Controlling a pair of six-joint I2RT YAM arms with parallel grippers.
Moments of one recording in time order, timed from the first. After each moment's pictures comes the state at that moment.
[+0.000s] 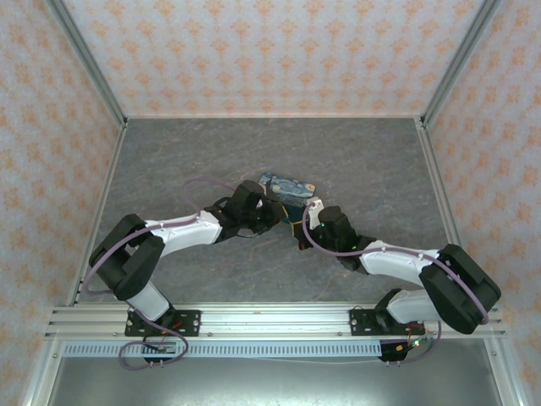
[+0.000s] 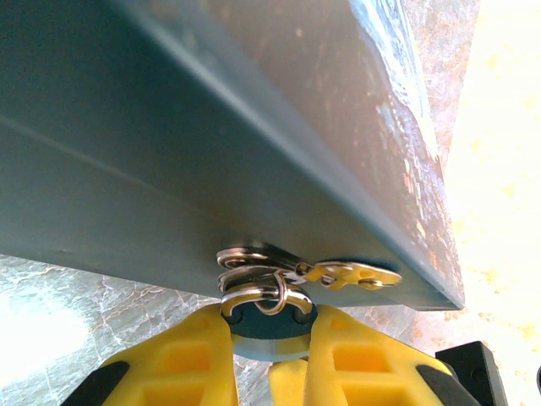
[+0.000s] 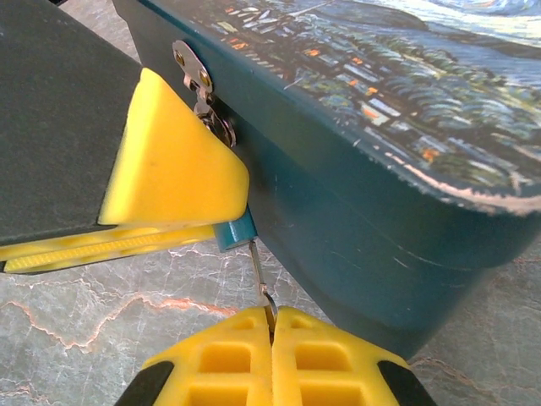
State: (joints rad) left arm -0.67 1.61 0.85 0.05 0.26 -1.20; right arm 0.70 1.30 0.43 0.30 -0.12 0.36
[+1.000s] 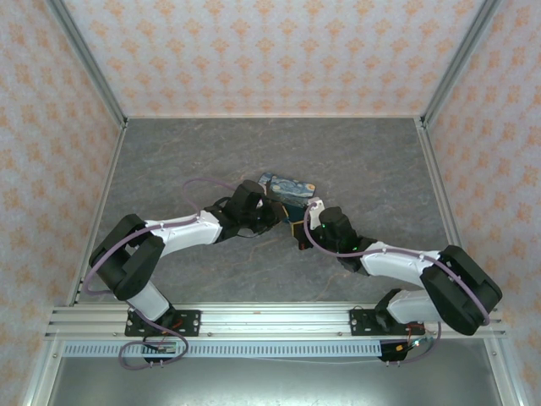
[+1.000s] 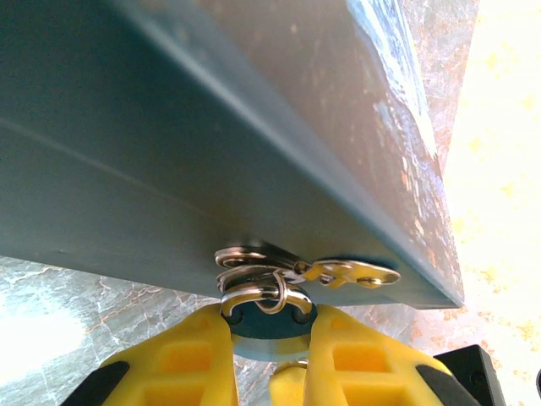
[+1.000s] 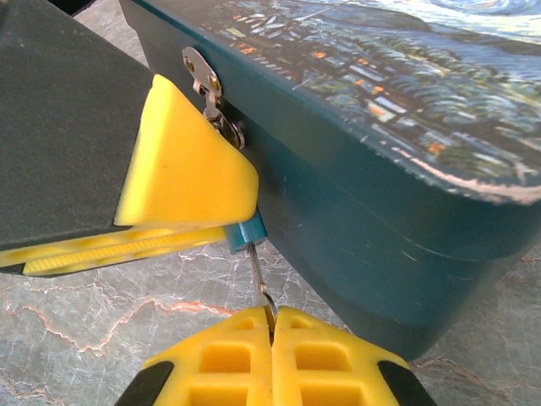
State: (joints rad) left arm -0.67 1.61 0.85 0.05 0.26 -1.20; right arm 0.71 1.29 0.41 0.33 -0.12 0.39
